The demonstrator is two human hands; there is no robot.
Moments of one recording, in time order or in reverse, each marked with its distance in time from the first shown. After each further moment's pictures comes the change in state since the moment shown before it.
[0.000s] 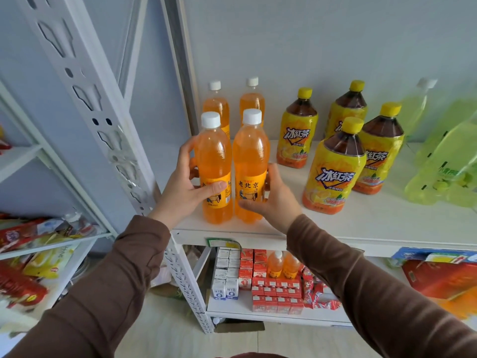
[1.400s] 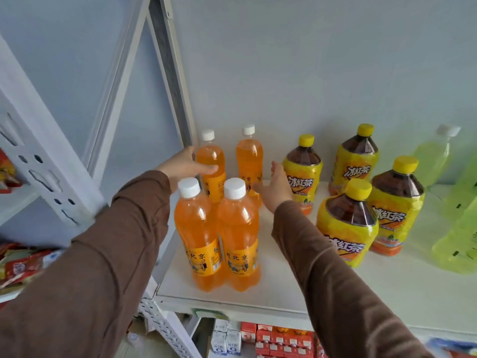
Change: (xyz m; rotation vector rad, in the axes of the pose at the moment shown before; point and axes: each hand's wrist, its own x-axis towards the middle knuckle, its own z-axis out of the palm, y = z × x) left_hand 0.182 0.041 -0.022 0.139 -0.160 -0.378; right_hand 0.168 0.016 -0.024 0.155 0.153 0.304
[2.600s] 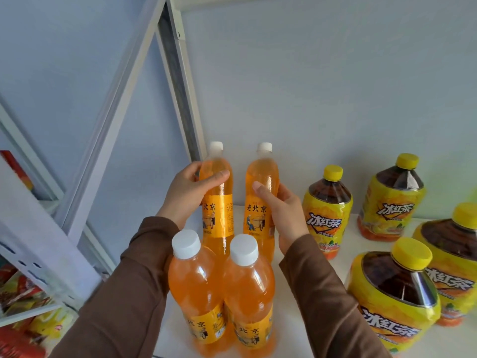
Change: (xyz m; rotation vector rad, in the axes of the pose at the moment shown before) left_hand 0.026 -0.012 0.008 -0.221 0.337 0.180; right_hand 0.021 -0.020 0.012 0.705 -0.197 -0.021
